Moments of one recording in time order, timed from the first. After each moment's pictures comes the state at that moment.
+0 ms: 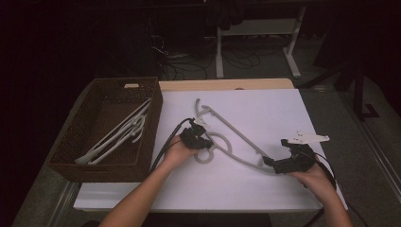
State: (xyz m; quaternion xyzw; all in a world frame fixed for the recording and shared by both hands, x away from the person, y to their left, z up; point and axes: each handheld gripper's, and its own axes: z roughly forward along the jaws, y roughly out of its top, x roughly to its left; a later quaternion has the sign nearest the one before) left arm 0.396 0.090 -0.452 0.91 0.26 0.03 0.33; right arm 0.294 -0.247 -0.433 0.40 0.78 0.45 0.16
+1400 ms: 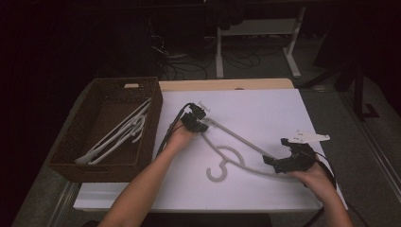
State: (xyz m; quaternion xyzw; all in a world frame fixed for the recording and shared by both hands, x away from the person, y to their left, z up) left arm 0.454 0.092 -0.444 0.91 0.31 0.10 0.27; right arm 0.295 -0.247 -0.431 0.40 0.78 0.45 0.16
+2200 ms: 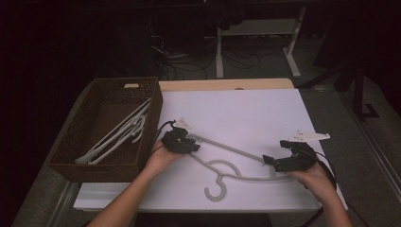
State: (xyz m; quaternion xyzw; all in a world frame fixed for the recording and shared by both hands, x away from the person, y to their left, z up) left arm 0.374 0.147 -0.430 0.88 0.30 0.05 0.37; right arm 0.292 -0.246 -0.426 0.42 0.78 0.44 0.14
